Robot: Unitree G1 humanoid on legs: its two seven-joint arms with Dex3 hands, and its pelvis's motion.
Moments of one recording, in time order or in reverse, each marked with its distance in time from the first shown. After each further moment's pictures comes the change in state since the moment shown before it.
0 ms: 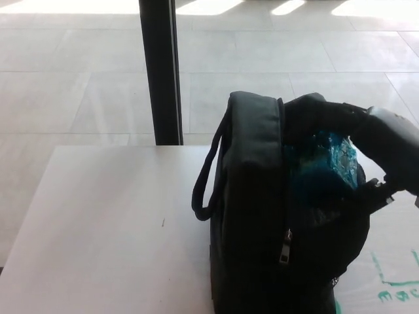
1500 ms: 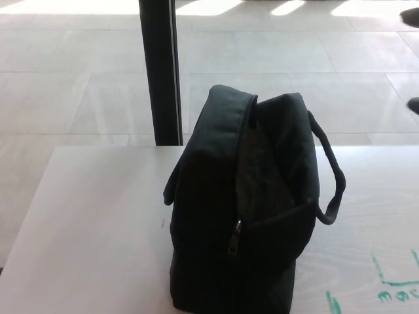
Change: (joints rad) left_arm -0.005 0.001 0.000 0.012 0.004 0.004 0.002; right_arm -0.028 -0.179 -0.412 -0.173 -0.071 0.302 0.232
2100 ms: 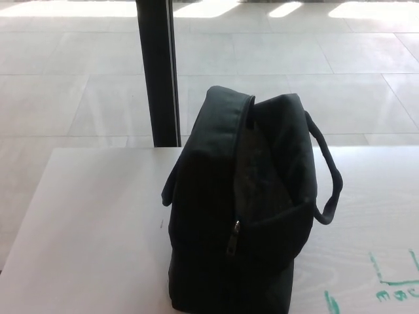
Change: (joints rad) left_arm 0.009 -0.002 0.003 0.003 -0.004 -0.007 -0.004; right_arm 0.530 0.068 -0.449 0.451 0.049 -0.117 -0.165
